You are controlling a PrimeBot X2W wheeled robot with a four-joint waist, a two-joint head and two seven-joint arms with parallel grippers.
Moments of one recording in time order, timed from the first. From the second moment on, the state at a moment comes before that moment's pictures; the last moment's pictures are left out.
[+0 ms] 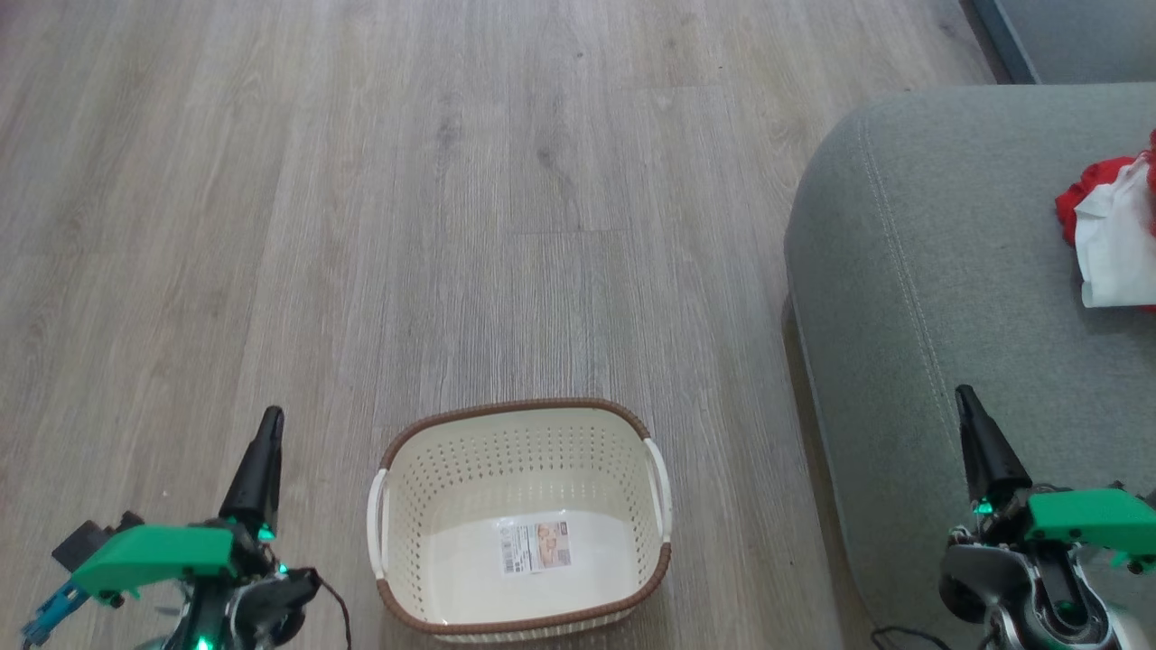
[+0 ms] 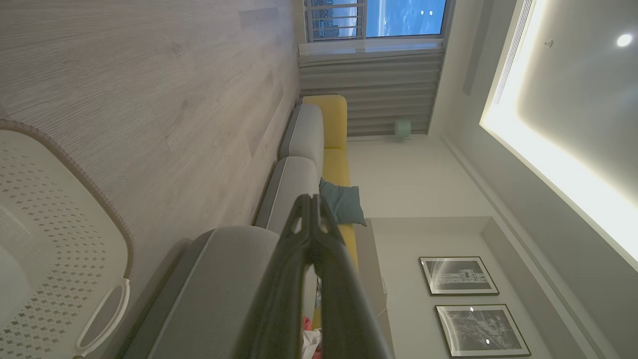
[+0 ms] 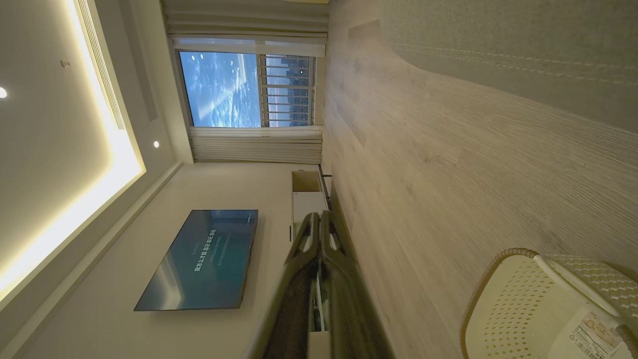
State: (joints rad) left arm -0.06 0.06 0.06 0.27 -1.62 -0.12 0.10; right arm -0.06 -0.06 -0.12 0.28 1.61 0.13 0.10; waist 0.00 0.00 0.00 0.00
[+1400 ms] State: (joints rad) left arm -0.06 0.05 0.07 0.27 -1.62 -0.12 0.10; right arm -0.06 -0.06 -0.13 0.28 1.61 0.13 0.10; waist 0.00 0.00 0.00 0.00
